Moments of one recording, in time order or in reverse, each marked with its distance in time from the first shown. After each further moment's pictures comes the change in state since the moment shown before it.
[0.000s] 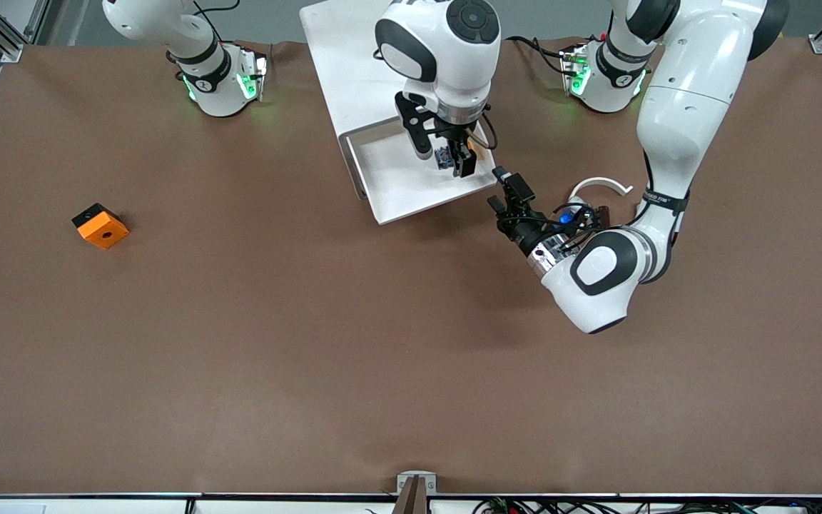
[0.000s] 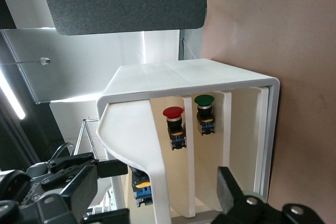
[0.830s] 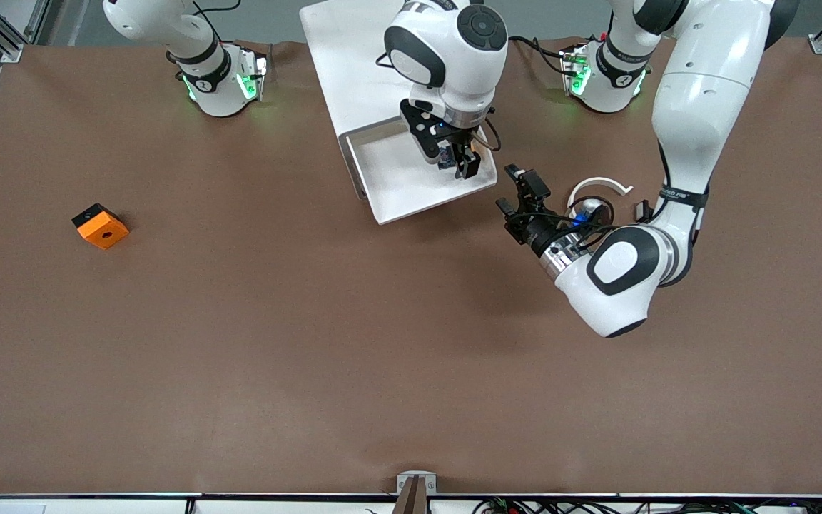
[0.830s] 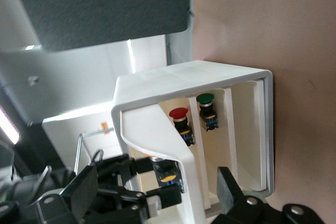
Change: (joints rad) left arm 0.024 -0.055 -0.003 0.045 0.059 -0.034 0.112; right arm 0.015 0.027 0.000 0.003 -0.025 0.001 -0.054
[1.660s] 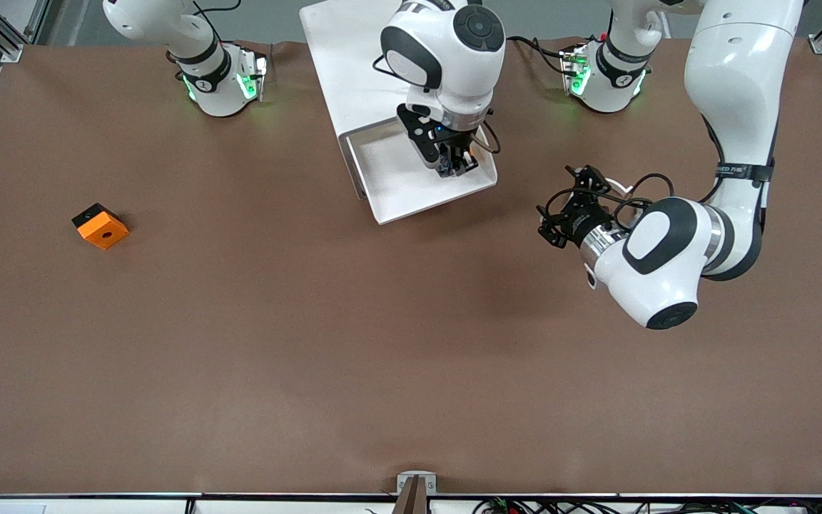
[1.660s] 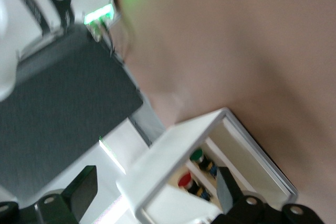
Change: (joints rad) left arm 0.039 -0.116 0.000 0.001 0.385 0.013 0.711; right arm -0.018 0.000 -0.020 0.026 -0.001 -0.021 -0.090
